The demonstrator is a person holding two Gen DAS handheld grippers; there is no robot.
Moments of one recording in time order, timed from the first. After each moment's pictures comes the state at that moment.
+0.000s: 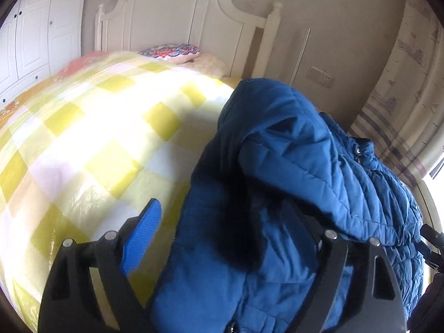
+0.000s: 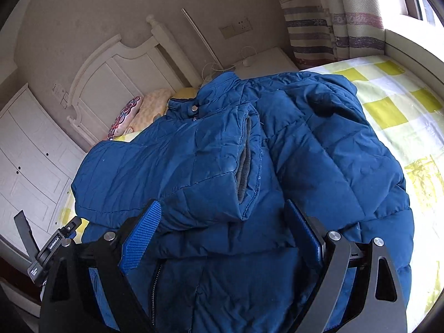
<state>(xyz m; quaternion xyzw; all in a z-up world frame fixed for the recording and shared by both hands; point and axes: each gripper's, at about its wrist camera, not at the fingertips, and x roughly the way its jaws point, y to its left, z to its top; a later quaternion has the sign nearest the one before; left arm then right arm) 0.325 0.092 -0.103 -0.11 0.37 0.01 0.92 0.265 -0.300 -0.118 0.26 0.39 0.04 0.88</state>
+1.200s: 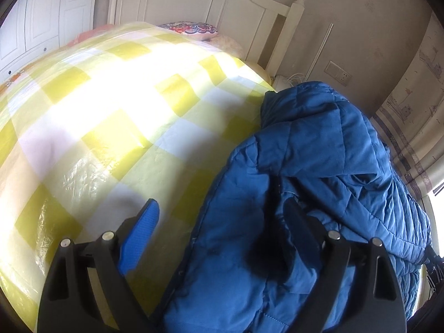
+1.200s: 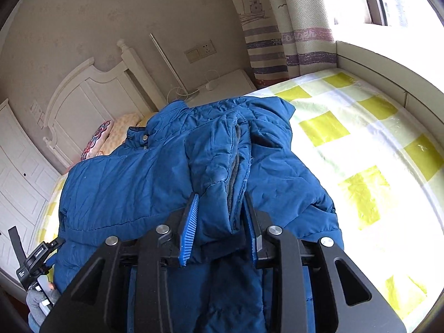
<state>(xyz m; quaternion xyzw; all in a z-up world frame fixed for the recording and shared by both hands) 0.338 0.117 -0.126 -0.15 0.41 0.02 0.90 0.224 -0.369 -0.107 0.24 0.32 -0.10 0.91</state>
